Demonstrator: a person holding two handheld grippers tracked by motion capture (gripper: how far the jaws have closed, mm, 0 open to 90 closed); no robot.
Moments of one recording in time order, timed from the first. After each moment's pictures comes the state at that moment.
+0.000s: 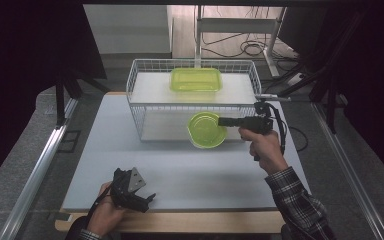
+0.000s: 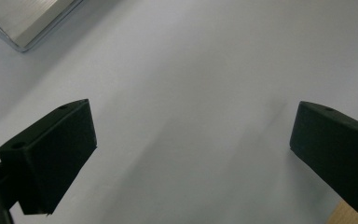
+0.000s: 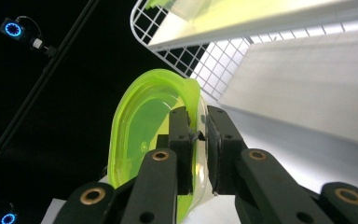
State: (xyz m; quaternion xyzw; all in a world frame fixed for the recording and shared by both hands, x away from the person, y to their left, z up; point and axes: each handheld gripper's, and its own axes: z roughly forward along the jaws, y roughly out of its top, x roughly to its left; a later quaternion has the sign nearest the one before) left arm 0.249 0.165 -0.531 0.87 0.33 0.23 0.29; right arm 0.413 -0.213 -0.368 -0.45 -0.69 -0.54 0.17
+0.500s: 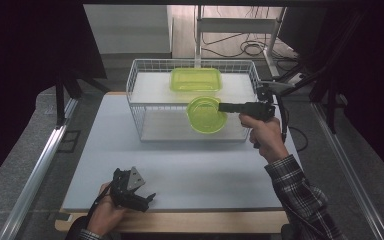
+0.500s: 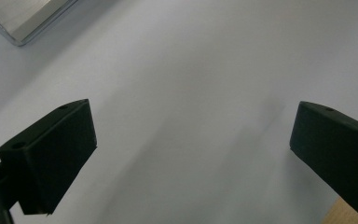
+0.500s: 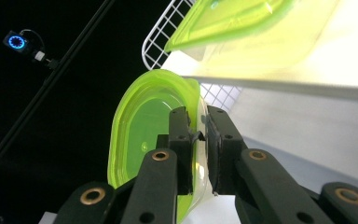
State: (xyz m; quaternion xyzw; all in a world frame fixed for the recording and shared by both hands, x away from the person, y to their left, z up) left arm 0.251 0.167 -0.529 0.87 0.34 0.22 0.30; right arm 0.425 -0.207 -0.333 -0.45 -0.68 -0.56 0.14
